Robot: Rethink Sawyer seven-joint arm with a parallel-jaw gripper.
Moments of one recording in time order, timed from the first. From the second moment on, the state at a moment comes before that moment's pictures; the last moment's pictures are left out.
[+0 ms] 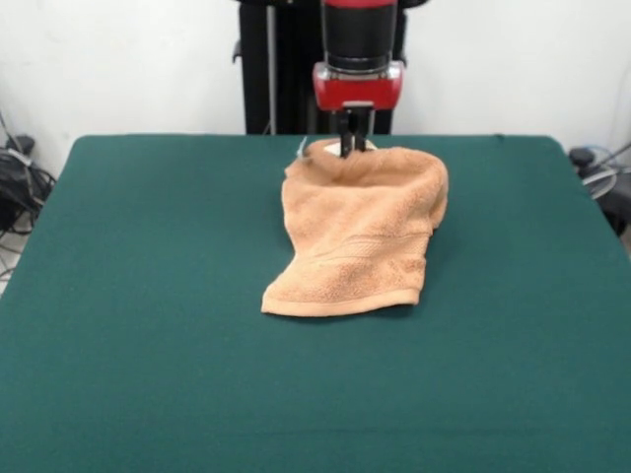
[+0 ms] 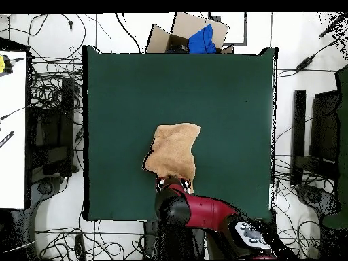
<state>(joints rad) -0.43 -0.67 0.10 2.22 -0.20 -0.07 1.57</state>
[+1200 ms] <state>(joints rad) -0.41 -0.54 0.05 2.18 -0.20 -0.16 1.57</state>
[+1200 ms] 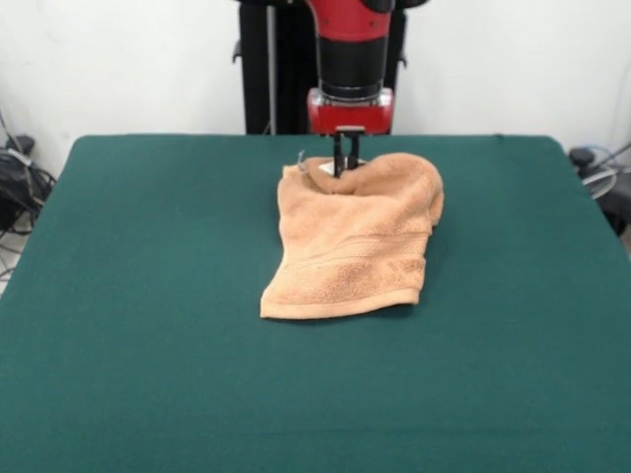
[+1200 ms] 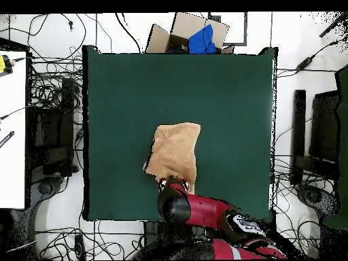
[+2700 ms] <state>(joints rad) -0.35 -0.57 0.01 2.27 -0.20 -0.23 1.57</state>
